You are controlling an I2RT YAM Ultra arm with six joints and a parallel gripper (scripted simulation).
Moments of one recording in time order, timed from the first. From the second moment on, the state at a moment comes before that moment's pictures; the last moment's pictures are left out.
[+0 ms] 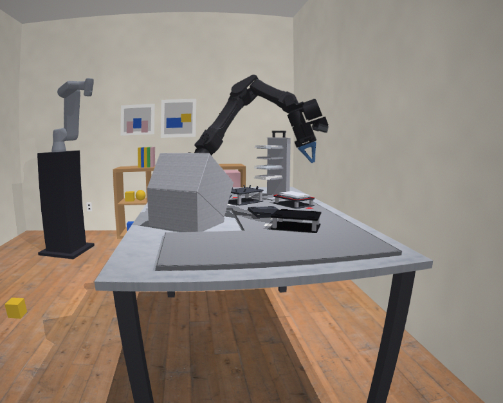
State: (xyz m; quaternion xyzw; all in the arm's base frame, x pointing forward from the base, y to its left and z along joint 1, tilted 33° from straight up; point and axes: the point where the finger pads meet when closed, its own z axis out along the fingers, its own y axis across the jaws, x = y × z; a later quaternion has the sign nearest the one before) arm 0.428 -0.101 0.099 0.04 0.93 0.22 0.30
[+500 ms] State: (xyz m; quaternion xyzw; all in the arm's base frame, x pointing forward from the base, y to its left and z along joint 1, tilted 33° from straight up) arm 0.402 -0.073 0.104 0.00 0.94 0.22 0.26
